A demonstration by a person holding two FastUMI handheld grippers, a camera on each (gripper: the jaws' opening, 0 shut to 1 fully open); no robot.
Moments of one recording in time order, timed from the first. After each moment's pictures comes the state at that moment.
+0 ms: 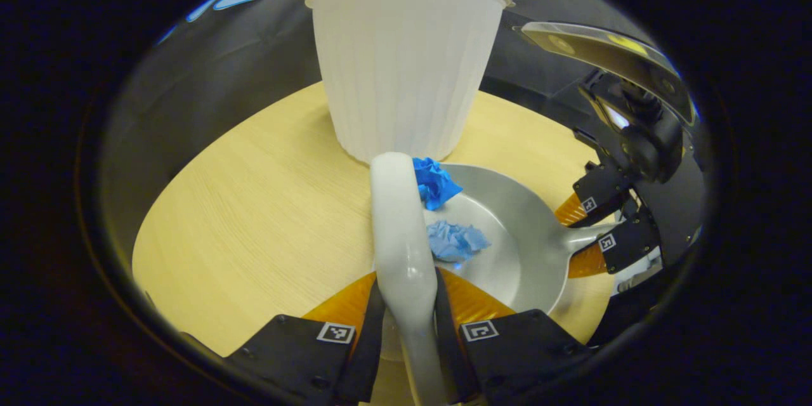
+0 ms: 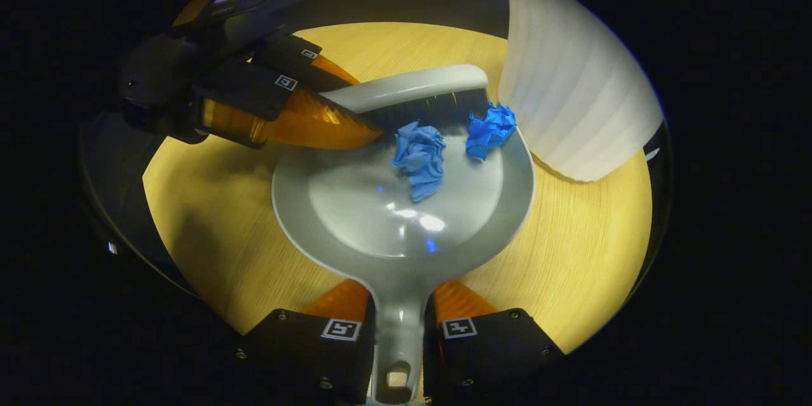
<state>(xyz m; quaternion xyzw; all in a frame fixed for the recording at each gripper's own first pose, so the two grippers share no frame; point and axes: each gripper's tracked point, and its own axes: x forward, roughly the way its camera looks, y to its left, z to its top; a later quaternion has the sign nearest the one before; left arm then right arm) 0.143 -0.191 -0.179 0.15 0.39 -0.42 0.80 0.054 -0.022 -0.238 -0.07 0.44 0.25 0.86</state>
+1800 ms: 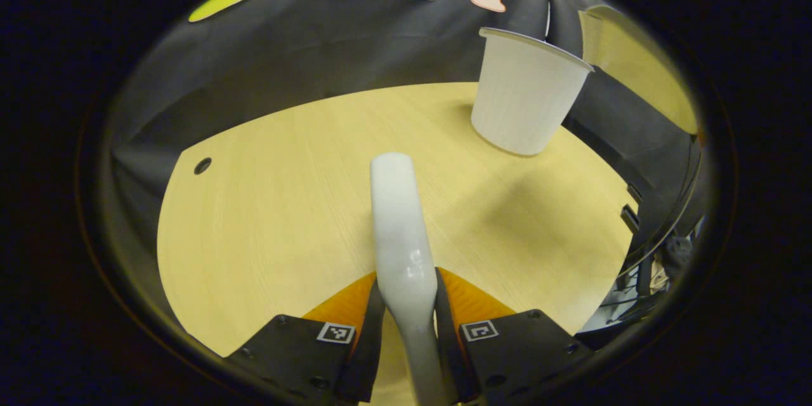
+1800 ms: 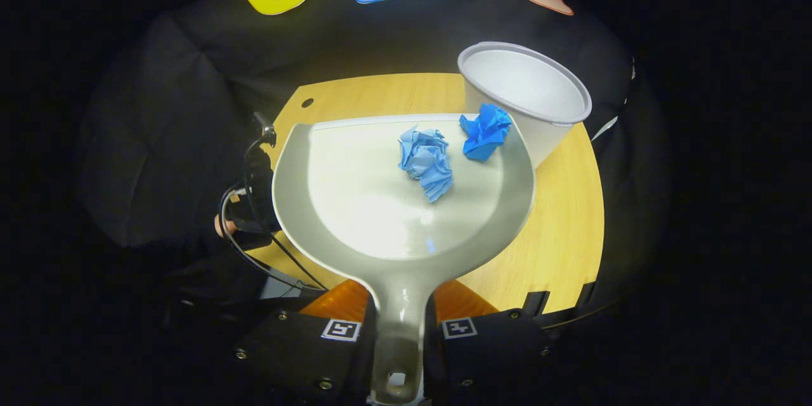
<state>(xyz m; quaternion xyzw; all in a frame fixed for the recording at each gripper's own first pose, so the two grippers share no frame) 0.128 0.044 -0.173 0.03 0.41 -0.19 0.89 0.054 -0.030 -0.215 0.06 0.46 0.21 0.86</state>
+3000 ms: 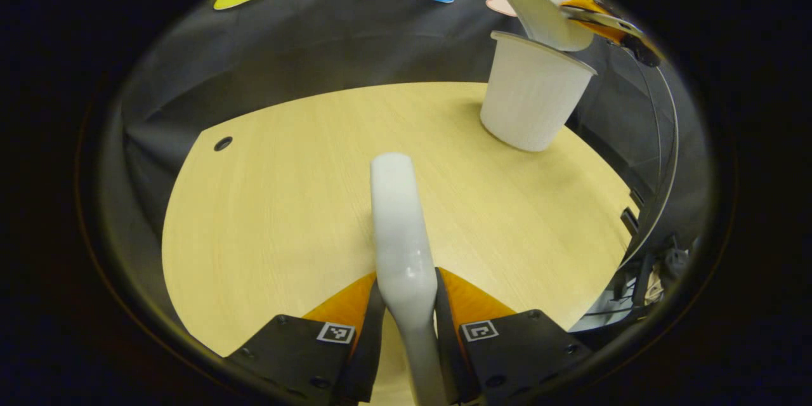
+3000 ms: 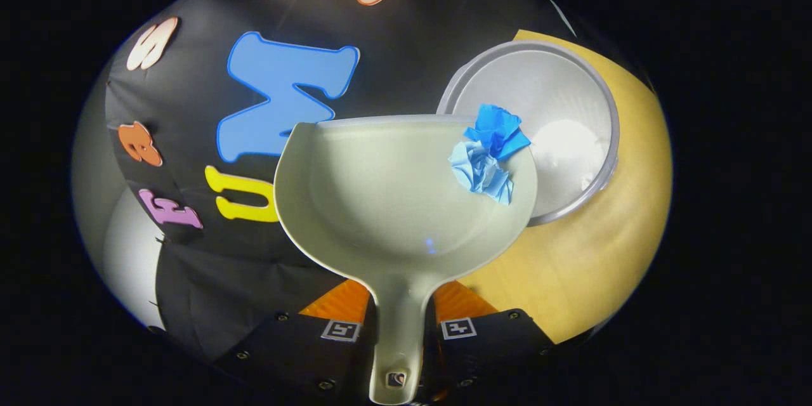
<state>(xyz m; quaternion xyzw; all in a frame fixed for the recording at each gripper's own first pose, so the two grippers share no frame) 0.089 0.055 -0.170 0.02 0.41 -0.16 0.90 0.100 0.023 -0.139 0.56 0.31 0.21 0.74</state>
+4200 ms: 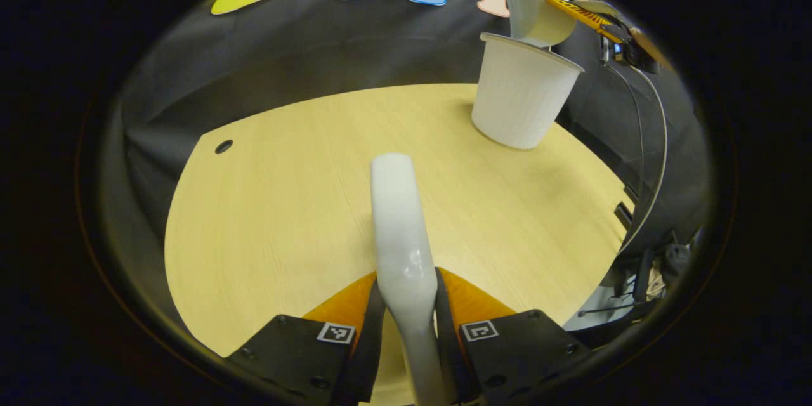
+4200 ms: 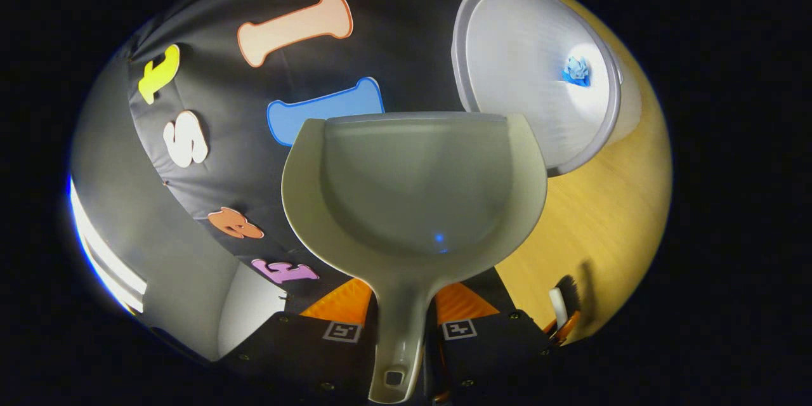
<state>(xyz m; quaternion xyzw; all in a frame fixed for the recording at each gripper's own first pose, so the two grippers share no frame) 0.072 0.060 -0.163 0.01 0.40 -0.17 0.90 0.076 0.044 -0.095 0.72 0.20 0.28 0.61</state>
